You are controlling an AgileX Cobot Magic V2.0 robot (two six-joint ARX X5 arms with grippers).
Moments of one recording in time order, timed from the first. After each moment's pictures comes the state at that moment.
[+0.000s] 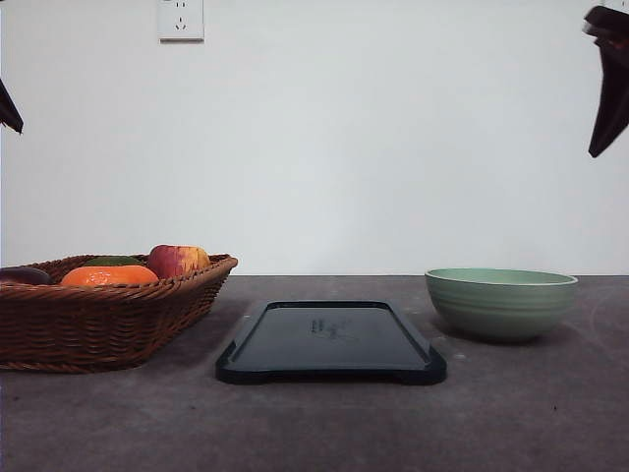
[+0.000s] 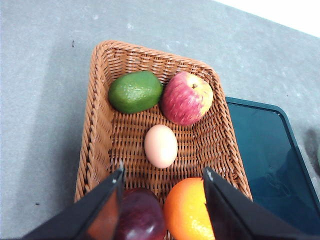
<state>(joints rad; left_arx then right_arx) -0.02 0.90 0.73 -0.38 0.24 -0.26 0.06 1.12 0.94 -0.62 -0.22 0.15</state>
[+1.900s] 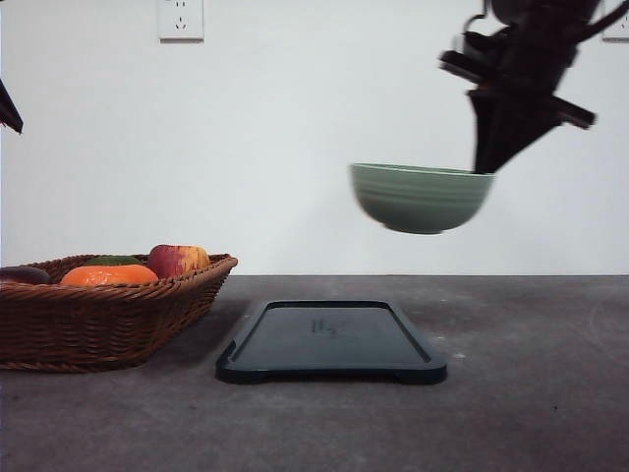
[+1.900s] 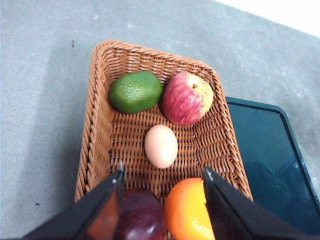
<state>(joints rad) -0.02 0.90 0.73 -0.38 0.24 -0.26 0.22 1.80 1.70 -1.03 -0.31 0.08</state>
